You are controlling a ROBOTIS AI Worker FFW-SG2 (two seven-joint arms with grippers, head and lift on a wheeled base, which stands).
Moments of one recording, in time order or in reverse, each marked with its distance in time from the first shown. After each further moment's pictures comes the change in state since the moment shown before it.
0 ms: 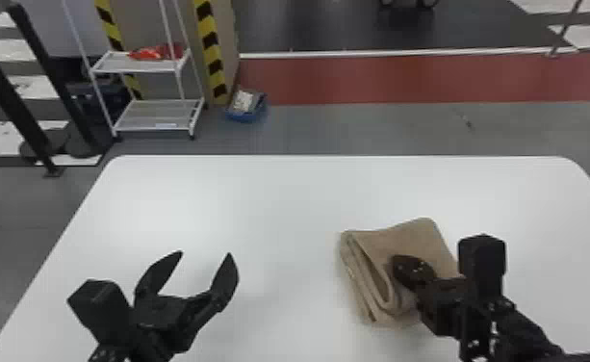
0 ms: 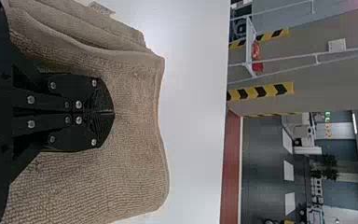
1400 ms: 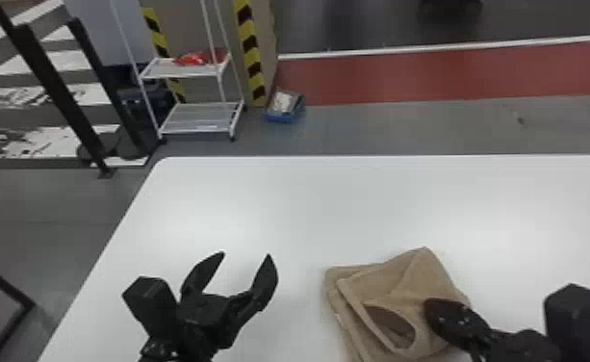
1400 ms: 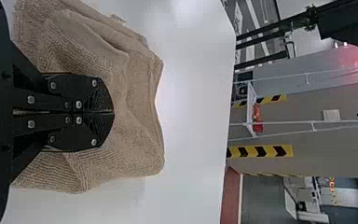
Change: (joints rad) left arm -0.003 0.000 0.006 0.021 0.015 -0.008 -0.001; right arm 0.253 -0.074 -0.009 -0.299 0.002 0.035 0.226
